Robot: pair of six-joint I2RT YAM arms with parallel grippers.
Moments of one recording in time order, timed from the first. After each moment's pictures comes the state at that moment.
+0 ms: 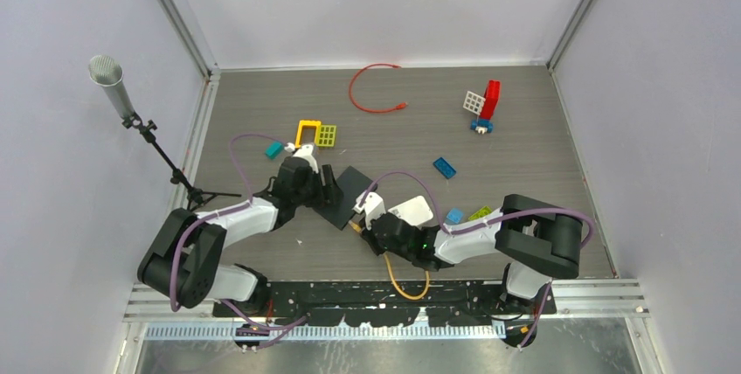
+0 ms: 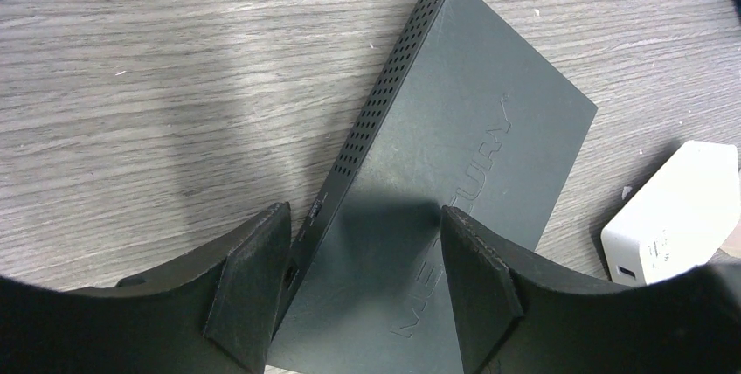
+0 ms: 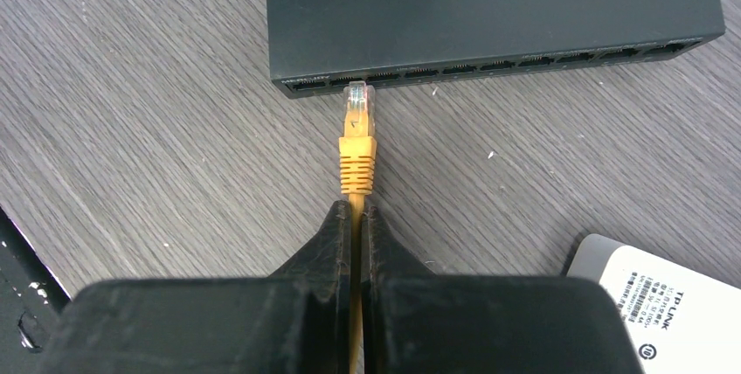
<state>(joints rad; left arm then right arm) -0.45 1.35 0.47 0.18 0.08 -0.50 1.22 1.63 0.57 0.48 0.30 0.28</state>
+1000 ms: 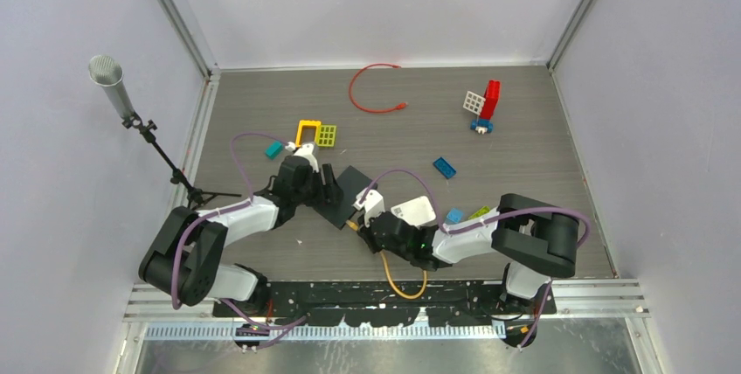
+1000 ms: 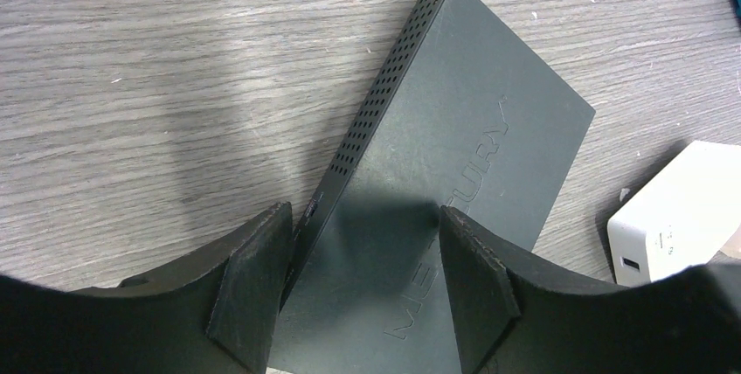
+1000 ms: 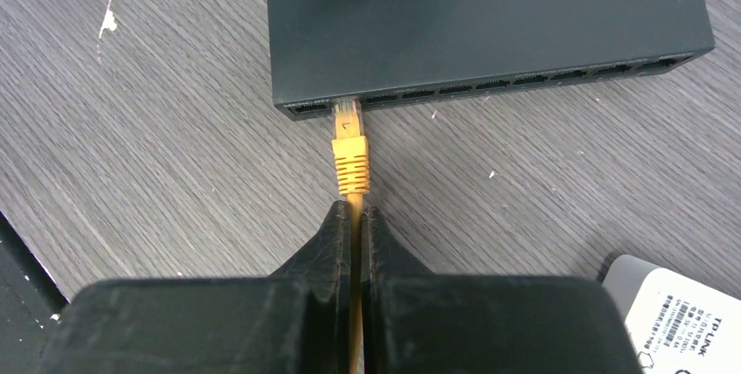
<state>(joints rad) -0.45 1.37 0.48 0.18 0.09 -0.50 1.21 1.65 0.58 0.52 0.32 0.31</state>
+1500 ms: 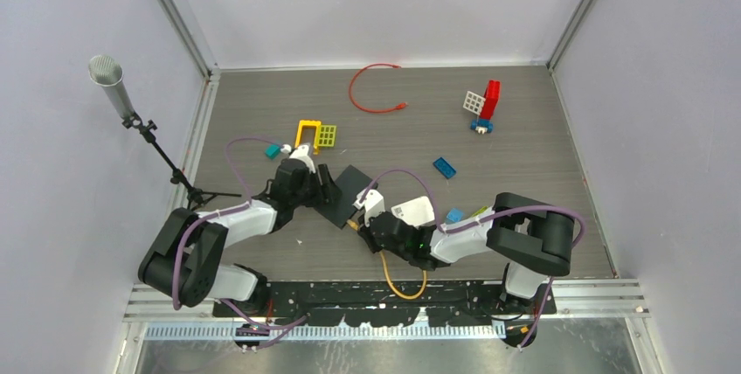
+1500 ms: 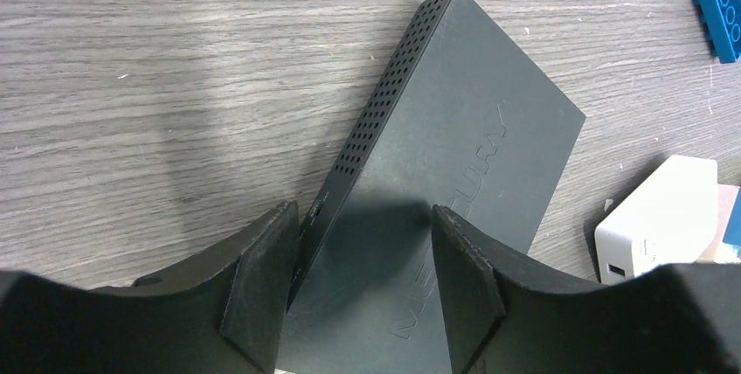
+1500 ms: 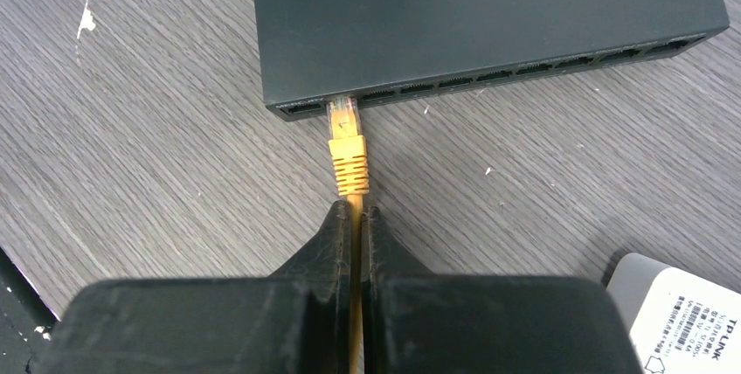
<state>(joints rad) -0.43 1.36 0.44 0.26 0.11 -0.55 1.21 1.68 0.58 0.53 0.33 0.33</state>
